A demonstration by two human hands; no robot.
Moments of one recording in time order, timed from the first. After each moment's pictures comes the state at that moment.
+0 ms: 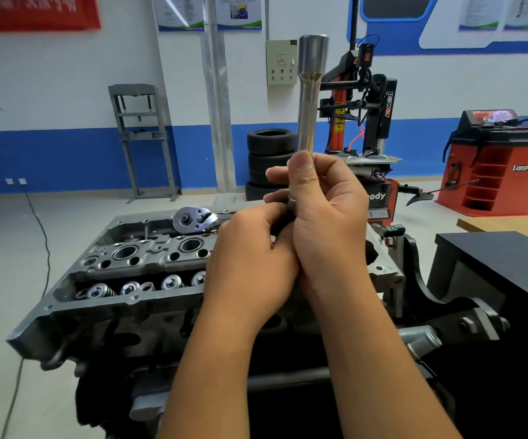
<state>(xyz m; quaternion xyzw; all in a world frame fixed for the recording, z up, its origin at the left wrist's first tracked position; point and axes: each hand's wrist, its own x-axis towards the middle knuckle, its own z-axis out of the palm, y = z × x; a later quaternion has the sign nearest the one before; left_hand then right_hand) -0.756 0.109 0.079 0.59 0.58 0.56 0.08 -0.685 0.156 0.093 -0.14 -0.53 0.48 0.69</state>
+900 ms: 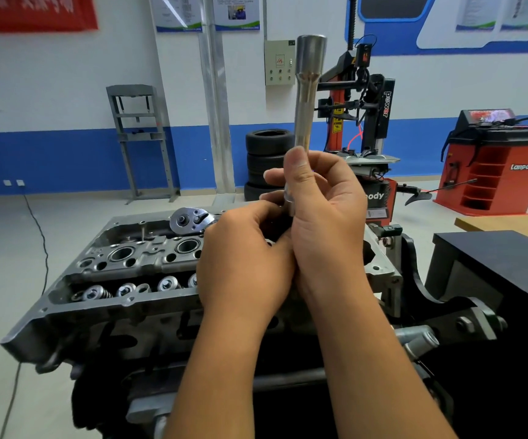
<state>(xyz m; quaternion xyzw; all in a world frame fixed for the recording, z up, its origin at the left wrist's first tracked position) -0.752 0.109 0.077 0.54 0.61 0.59 0.03 -0.684 0.154 0.094 -0.14 -0.51 0.50 0.69</state>
